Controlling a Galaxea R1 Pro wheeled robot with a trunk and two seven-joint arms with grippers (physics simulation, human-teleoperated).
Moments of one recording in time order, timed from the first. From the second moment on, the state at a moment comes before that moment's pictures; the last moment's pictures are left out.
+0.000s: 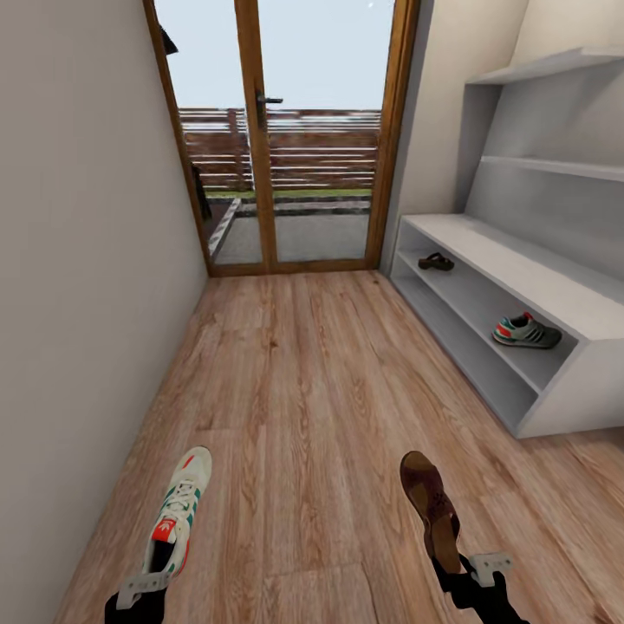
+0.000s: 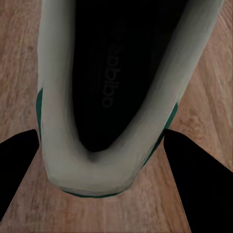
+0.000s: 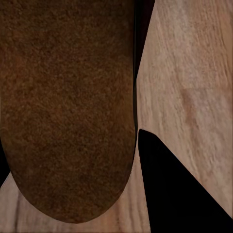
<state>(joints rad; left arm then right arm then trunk) -0.28 0.11 0.43 -0.39 -0.17 -0.41 -0.31 -0.31 -0.06 -0.58 -0.46 0.43 -0.39 0.36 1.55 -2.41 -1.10</state>
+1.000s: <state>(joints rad) -0.28 0.11 0.43 -0.39 -0.18 -0.41 -0.31 -0.31 -0.07 -0.58 -0.46 0.43 -0.39 0.36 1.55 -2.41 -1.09</state>
